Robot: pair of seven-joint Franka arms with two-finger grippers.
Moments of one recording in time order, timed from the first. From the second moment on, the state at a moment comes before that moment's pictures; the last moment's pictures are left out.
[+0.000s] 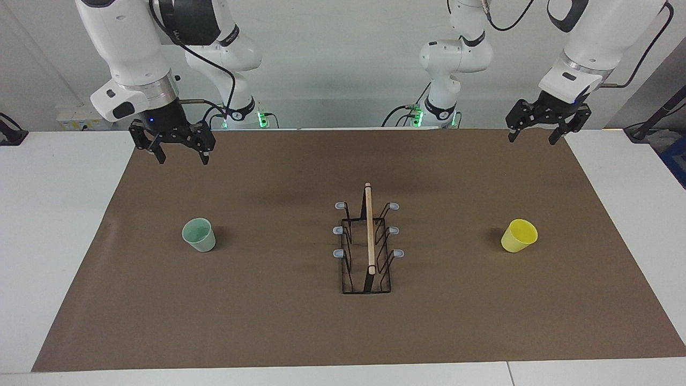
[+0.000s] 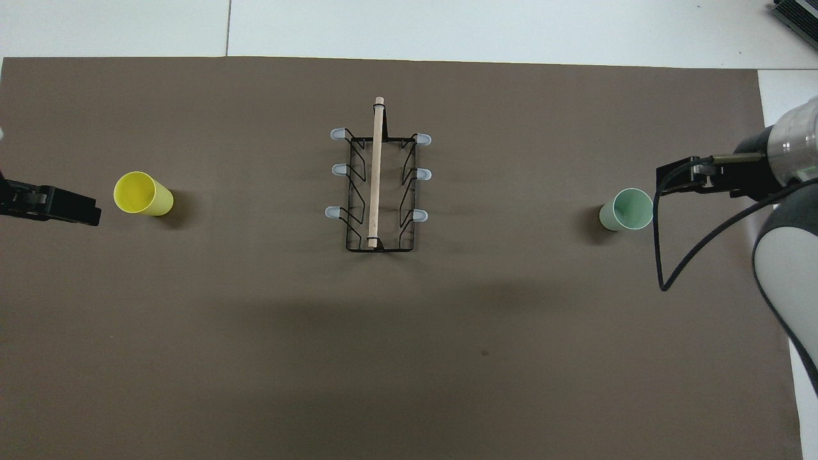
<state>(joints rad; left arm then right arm) -0.08 -0.04 0.02 -1.59 -0.01 1.55 0.11 0.06 0.03 0.02 -1.58 -0.03 1.66 0.13</state>
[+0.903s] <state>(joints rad) -0.08 -0.04 0.02 -1.59 -0.01 1.55 0.11 0.06 0.03 0.02 -1.58 -0.03 1.66 0.13</state>
